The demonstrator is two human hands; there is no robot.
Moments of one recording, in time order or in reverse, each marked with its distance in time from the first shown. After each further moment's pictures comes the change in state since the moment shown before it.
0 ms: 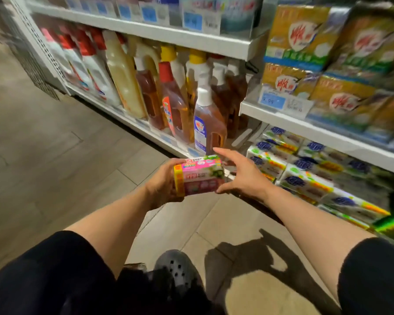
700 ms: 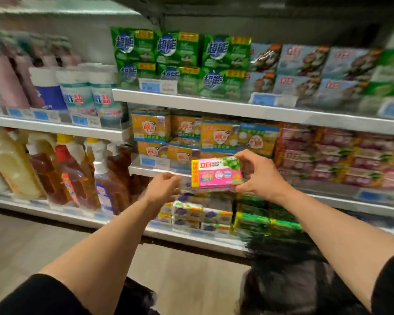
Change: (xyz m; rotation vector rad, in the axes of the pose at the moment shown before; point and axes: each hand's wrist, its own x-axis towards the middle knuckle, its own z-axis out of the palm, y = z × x) left_hand -0.116 0.074 0.226 0.365 -0.203 0.496; right_hand -0.245 -0.083 -0.219 -0.217 0.591 0.059
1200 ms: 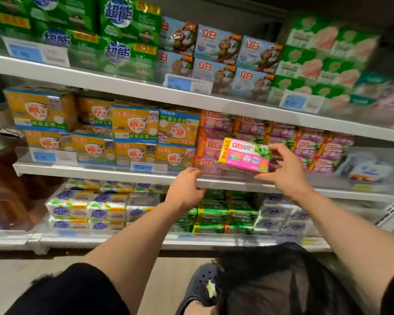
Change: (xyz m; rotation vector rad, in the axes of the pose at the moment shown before) left_hand 0.016 0.016 0.228 0.648 -0.246 0.610; right_hand -0.093 0.105 -0.163 -0.211 0.444 0.244
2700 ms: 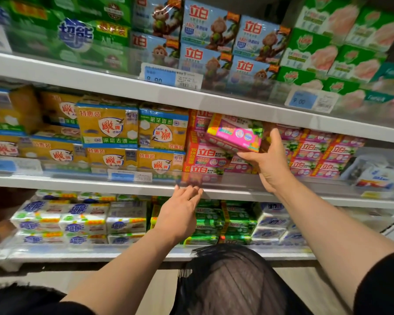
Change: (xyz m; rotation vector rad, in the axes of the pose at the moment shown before) left_hand 0.012 -0.021 0.052 0.421 -0.026 0.210; right_hand 0.070 0.011 0.039 0.576 0.078 0.200
